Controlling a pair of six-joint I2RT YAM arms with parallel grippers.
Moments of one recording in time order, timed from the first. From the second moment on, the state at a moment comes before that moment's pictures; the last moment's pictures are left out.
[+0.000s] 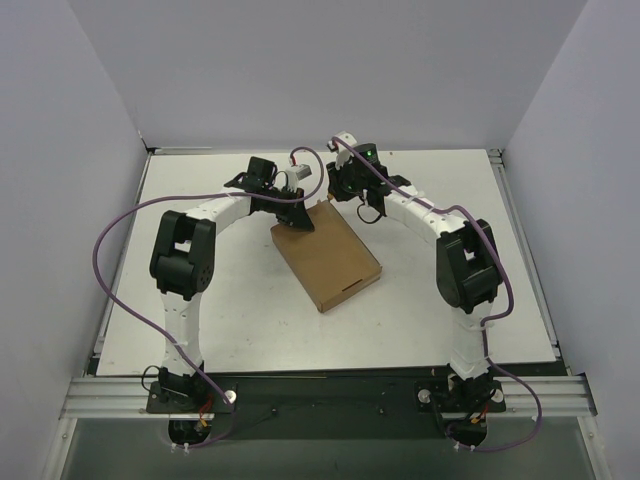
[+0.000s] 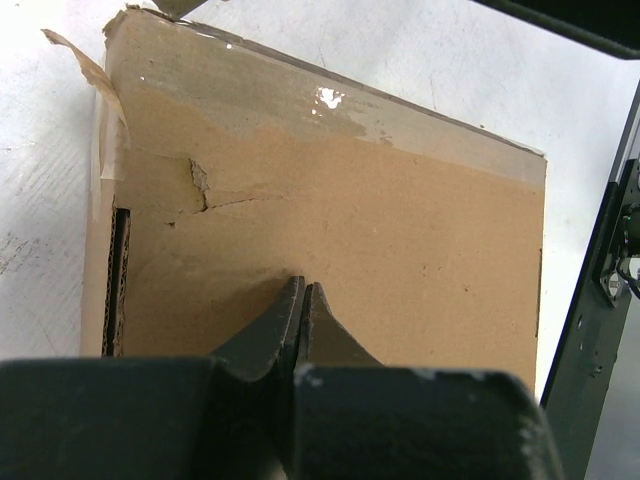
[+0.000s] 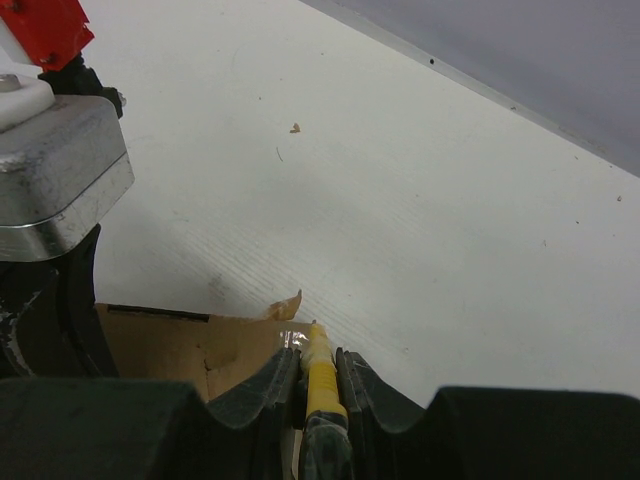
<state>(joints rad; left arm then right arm) -0.33 2.14 1.59 -0.36 0.84 0.02 0.48 2.03 1.60 -0.12 -0.13 -0.09</state>
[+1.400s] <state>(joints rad) -0.34 2.14 1.59 -0.35 0.79 -0.07 0.51 1.94 1.47 -0.21 -0.03 -0.13</state>
